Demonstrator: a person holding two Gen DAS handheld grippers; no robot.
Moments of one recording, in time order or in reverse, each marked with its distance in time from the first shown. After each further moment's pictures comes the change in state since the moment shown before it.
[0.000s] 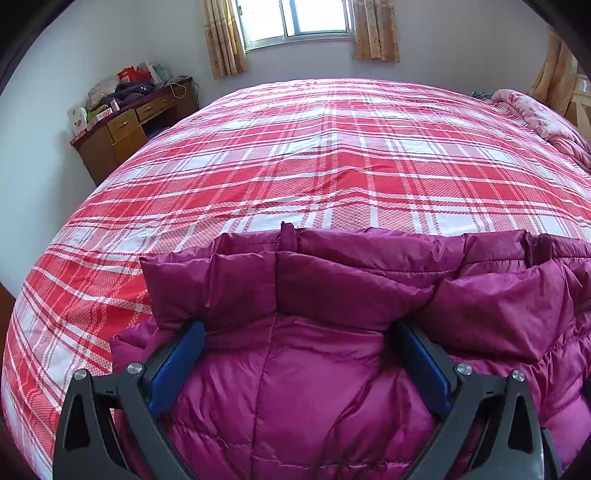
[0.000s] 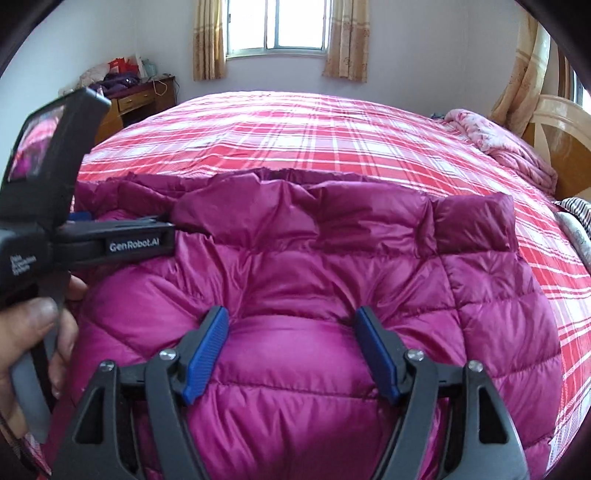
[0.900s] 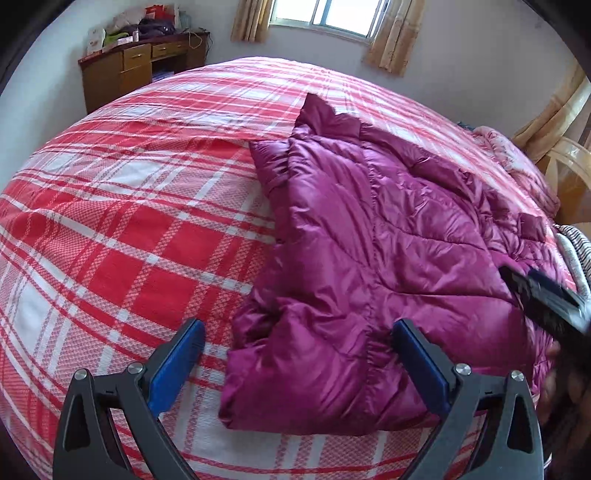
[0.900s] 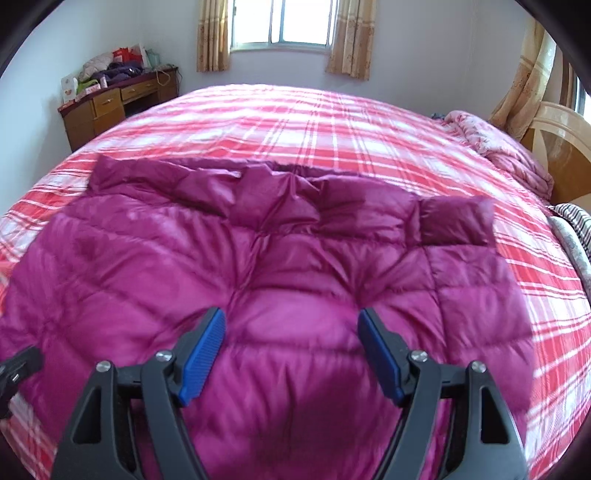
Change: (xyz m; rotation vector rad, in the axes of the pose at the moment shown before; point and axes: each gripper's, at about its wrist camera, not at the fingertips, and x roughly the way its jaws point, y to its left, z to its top) left arm -0.101 0.101 -0.130 -0.225 0.068 -0.271; right arm -0.049 0.006 -0.017 -0.019 0.013 0.019
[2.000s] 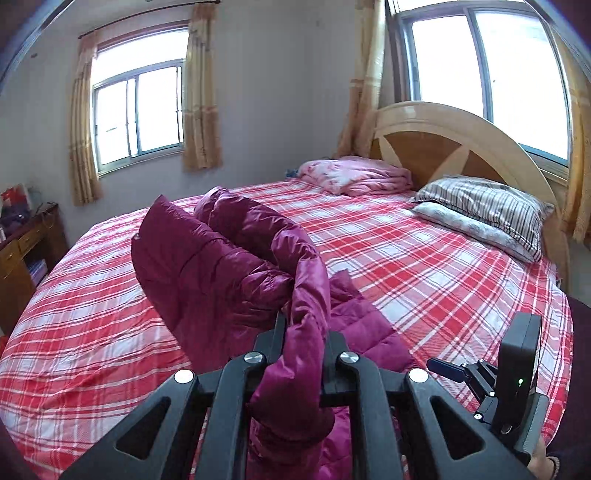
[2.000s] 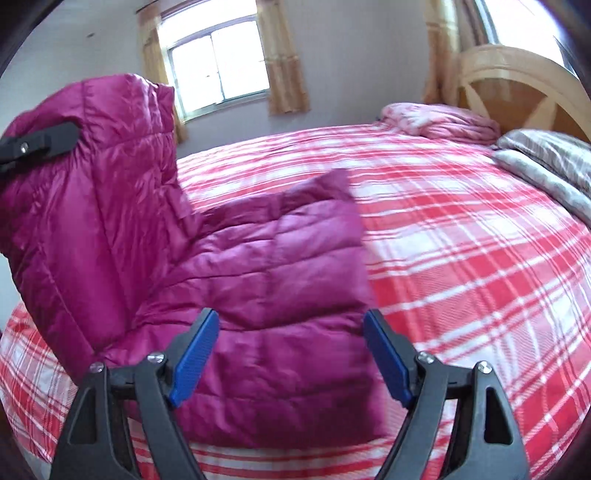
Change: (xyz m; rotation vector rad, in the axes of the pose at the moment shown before) left arm -0.090 -0.251 0.027 0.625 -0.339 -0.356; right arm -0.075 -0.142 -0.089 0.361 -0.202 0.006
